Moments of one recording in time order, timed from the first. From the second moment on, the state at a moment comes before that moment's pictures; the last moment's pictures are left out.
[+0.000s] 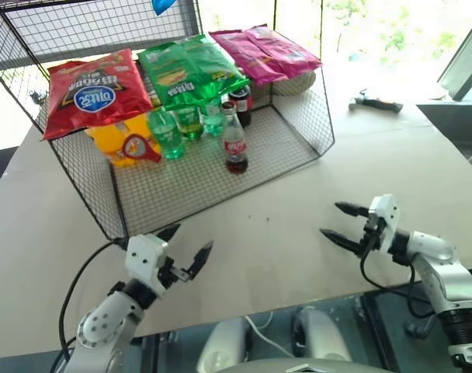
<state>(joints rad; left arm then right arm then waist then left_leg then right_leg) 0.40 0.38 0.17 -0.48 -0.33 0.11 -0.54 -0.12 -0.54 -0.02 0.05 0.39 0.10 1.01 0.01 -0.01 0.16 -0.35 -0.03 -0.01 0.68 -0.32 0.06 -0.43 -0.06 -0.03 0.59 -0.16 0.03</state>
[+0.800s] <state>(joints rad) -0.11 0.29 0.30 -0.23 -0.22 0.07 -0.18 -0.19 -0.42 0.03 -0.42 0.65 0.47 0.82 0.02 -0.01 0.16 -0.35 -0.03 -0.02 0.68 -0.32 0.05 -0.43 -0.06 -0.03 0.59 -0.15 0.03</state>
